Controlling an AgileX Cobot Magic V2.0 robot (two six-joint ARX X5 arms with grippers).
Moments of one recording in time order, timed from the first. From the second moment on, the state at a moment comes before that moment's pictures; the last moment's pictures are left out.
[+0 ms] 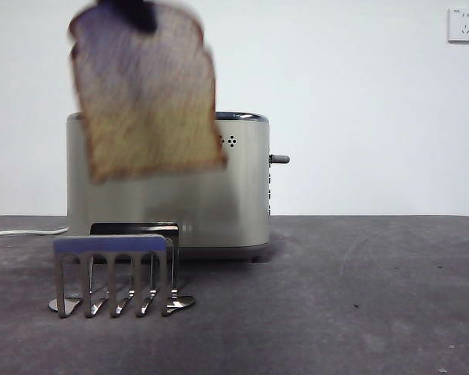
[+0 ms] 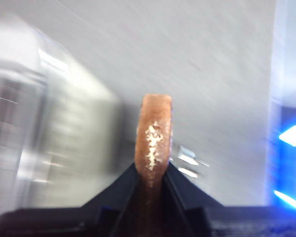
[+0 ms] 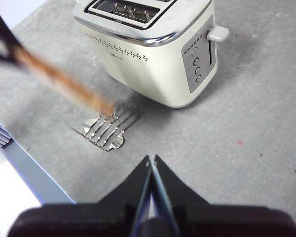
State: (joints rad) left arm -0.65 1.36 1.49 -1.05 0.16 0.67; right arm 0.11 0.86 1.02 -0.87 -0.63 -0.22
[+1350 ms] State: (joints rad) left arm -0.52 1.57 1.74 -0.99 0.06 1.02; right arm 0.11 0.87 1.02 -0.88 -0.63 -0.22
